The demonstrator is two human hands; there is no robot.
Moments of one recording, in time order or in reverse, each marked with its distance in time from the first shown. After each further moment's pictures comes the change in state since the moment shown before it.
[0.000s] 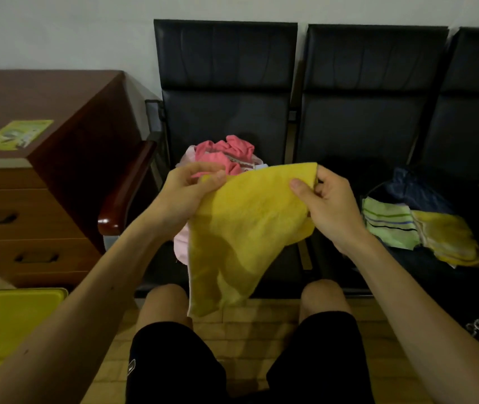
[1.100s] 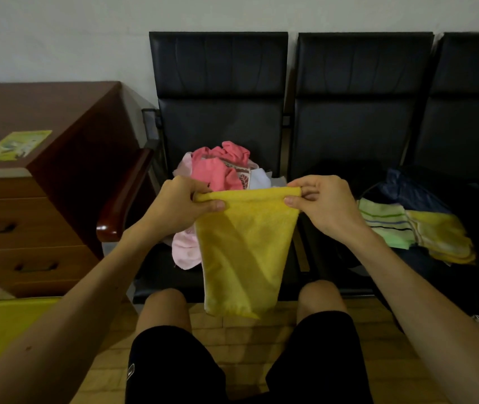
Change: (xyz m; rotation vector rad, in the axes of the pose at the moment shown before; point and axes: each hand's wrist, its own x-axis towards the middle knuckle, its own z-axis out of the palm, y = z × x) left_hand 0.011 -0.012 -0.006 0.726 -0.022 0.257; right_hand 0.010 0.011 -0.018 -0.395 0.017 -0.044
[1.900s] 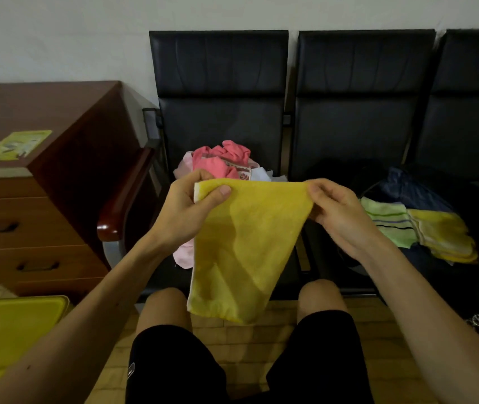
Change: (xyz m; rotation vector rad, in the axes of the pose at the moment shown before) left_hand -0.027 0.033 0.009 -0.536 0.182 0.107; right_hand -0.020 0.008 -0.006 0.721 -0.119 0.195
